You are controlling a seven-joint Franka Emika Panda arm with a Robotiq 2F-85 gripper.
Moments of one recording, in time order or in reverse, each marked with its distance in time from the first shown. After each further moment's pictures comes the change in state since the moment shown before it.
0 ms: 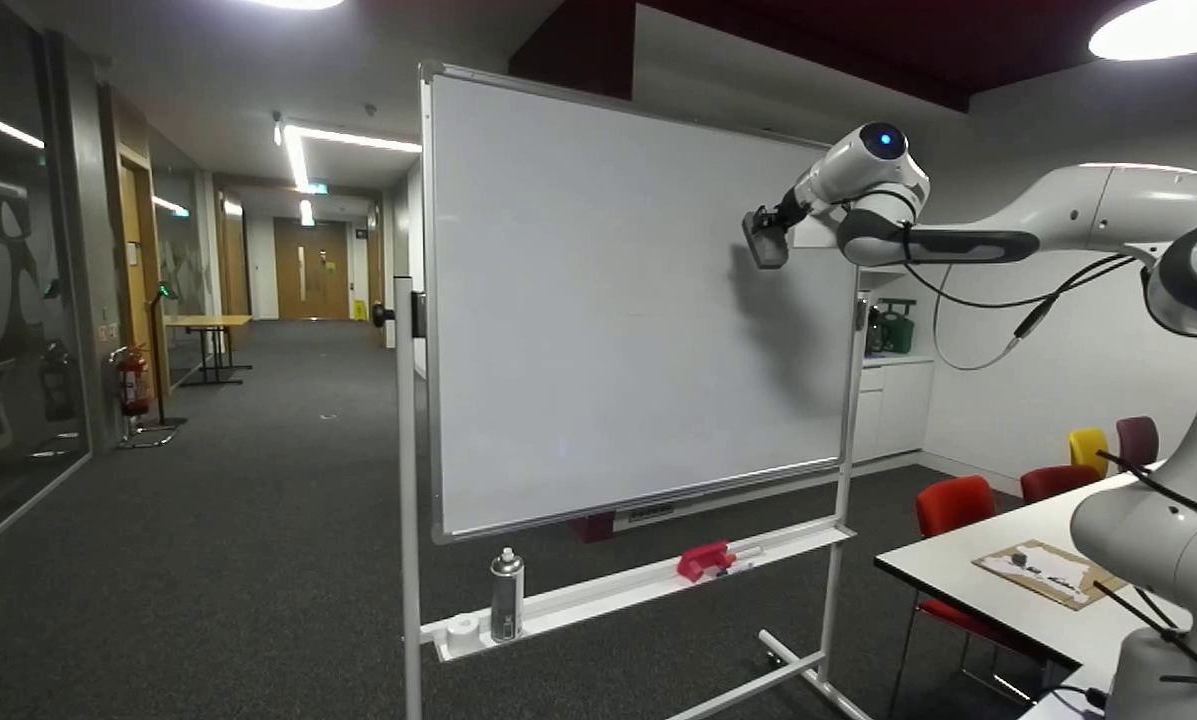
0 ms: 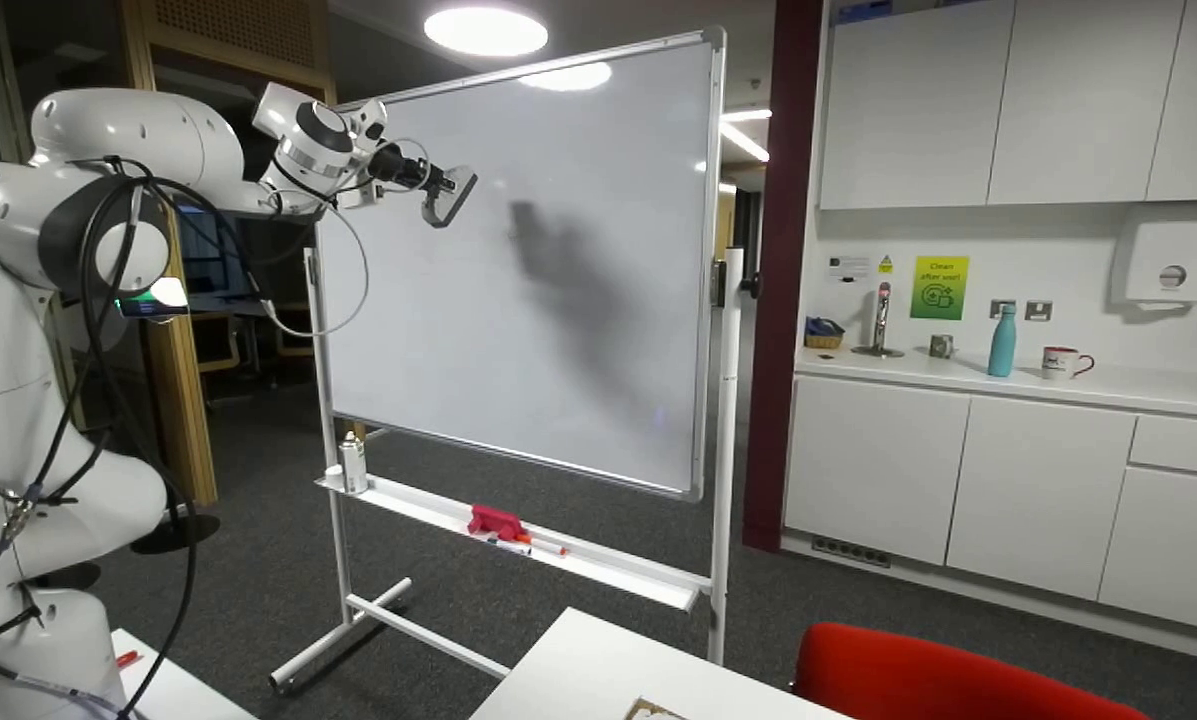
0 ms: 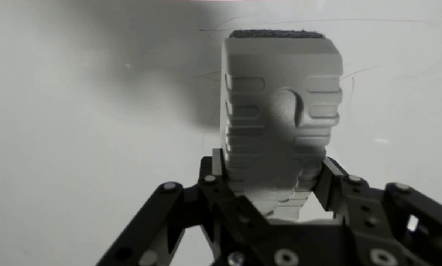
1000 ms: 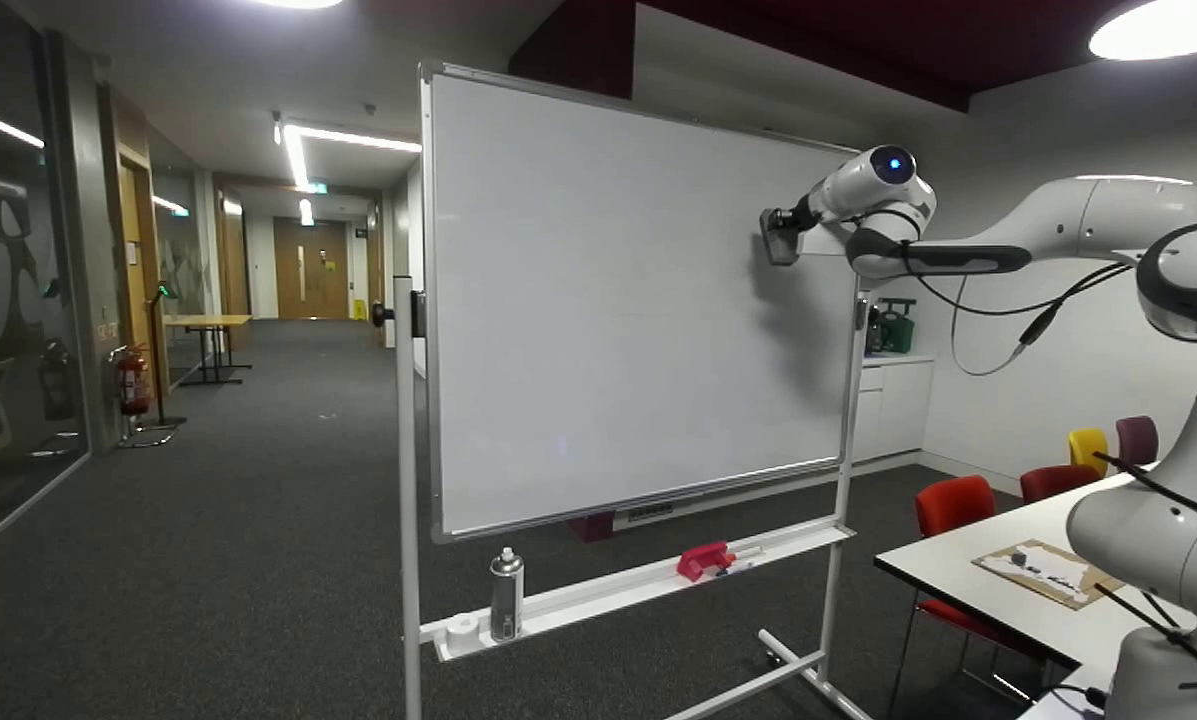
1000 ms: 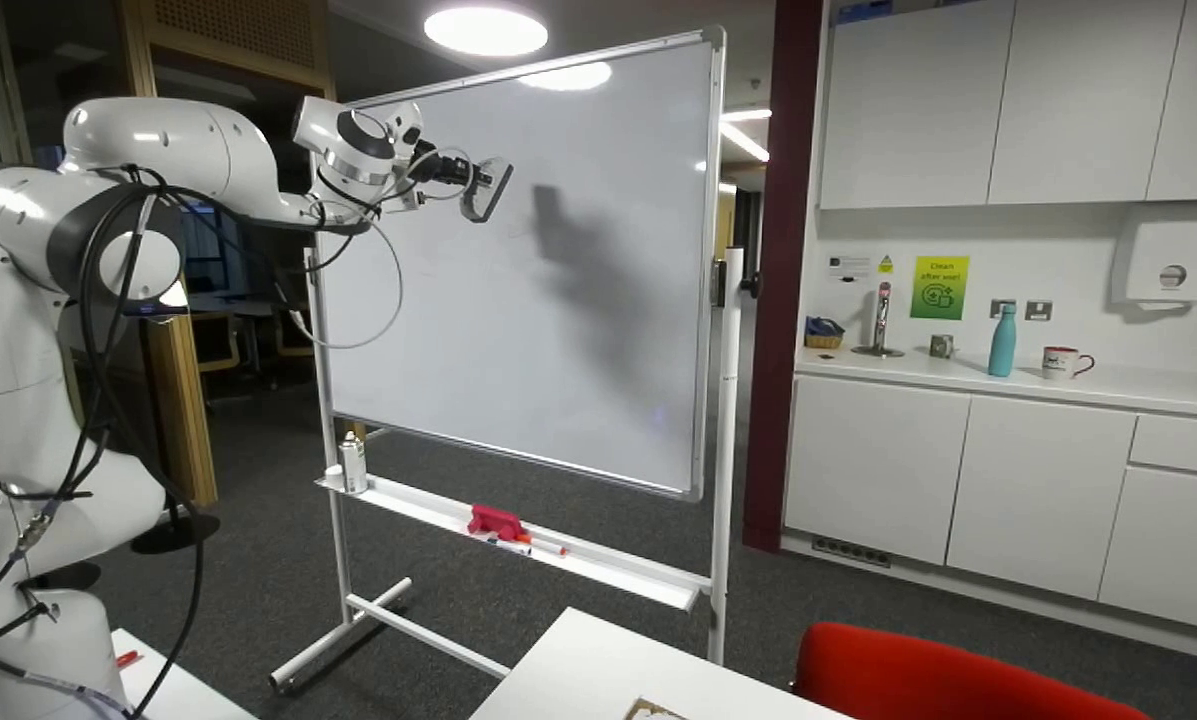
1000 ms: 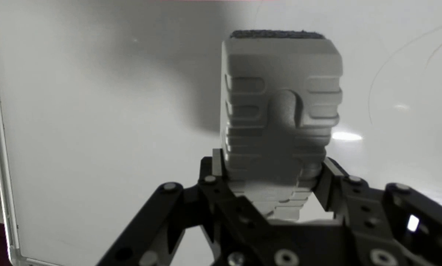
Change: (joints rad) arm 0.104 -0.005 -0.247 0.045 -0.104 0.177 0.083
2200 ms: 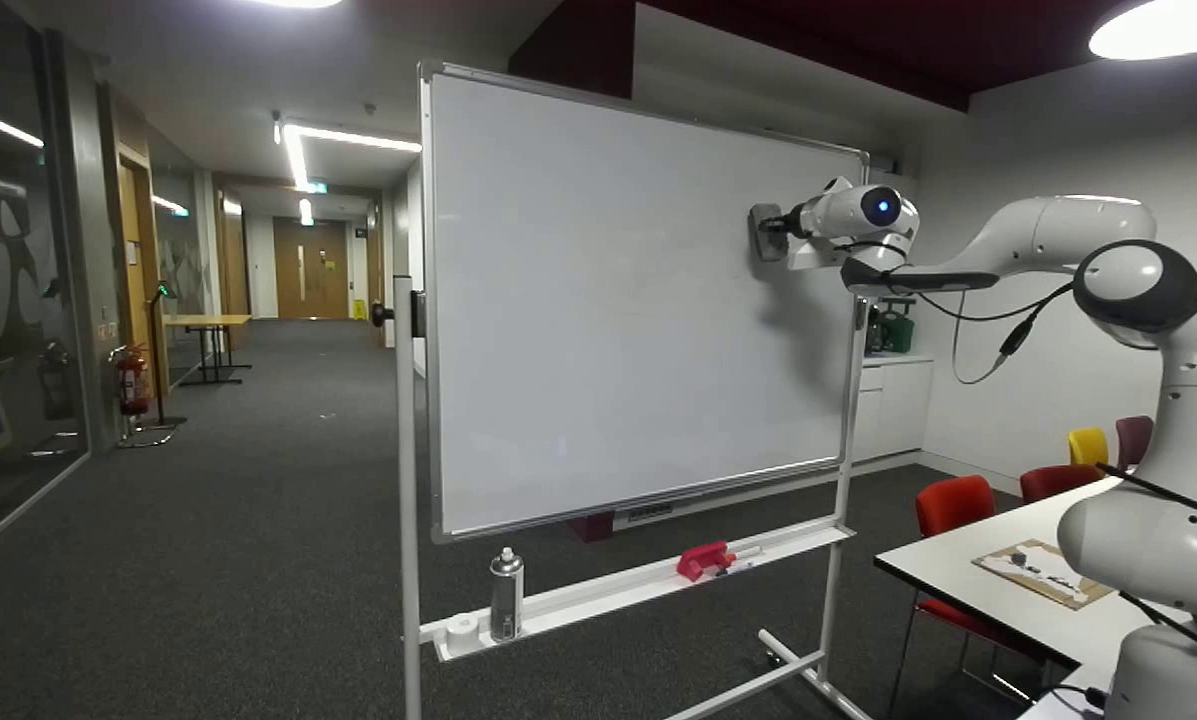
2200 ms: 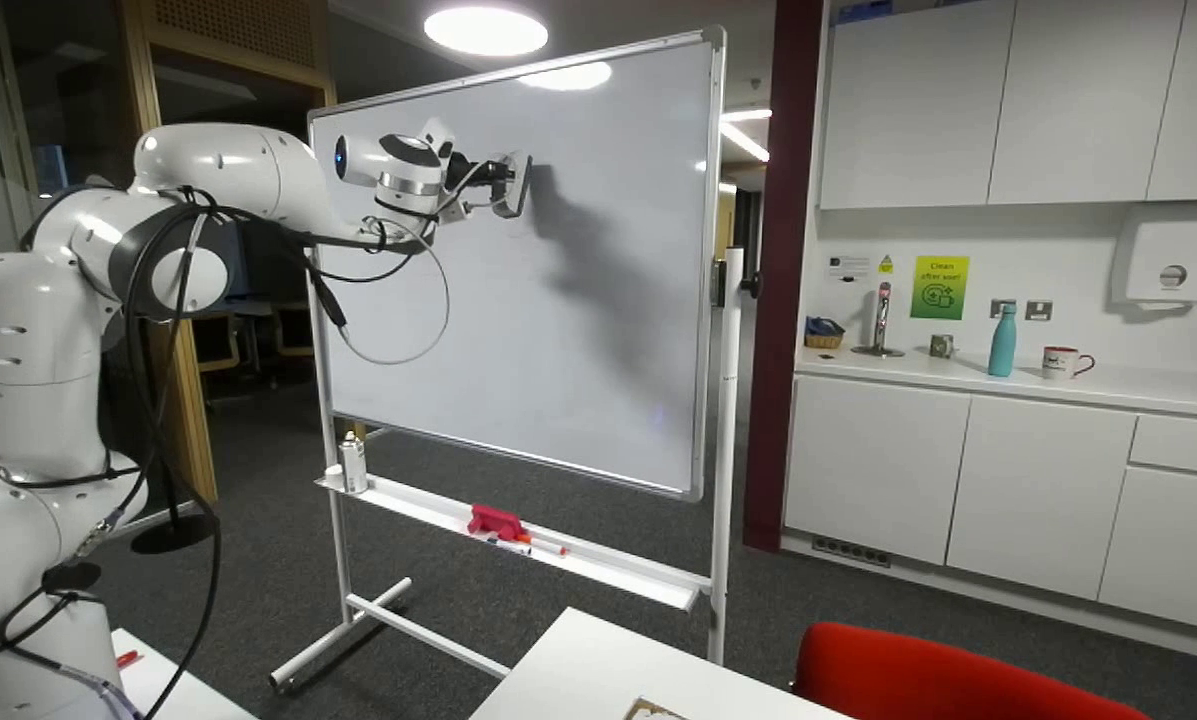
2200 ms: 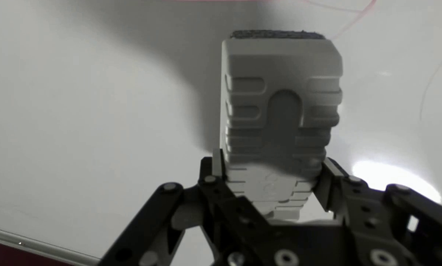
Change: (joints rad) arm 0.531 0.006 -0.632 0.181 -0.290 0.268 0.149
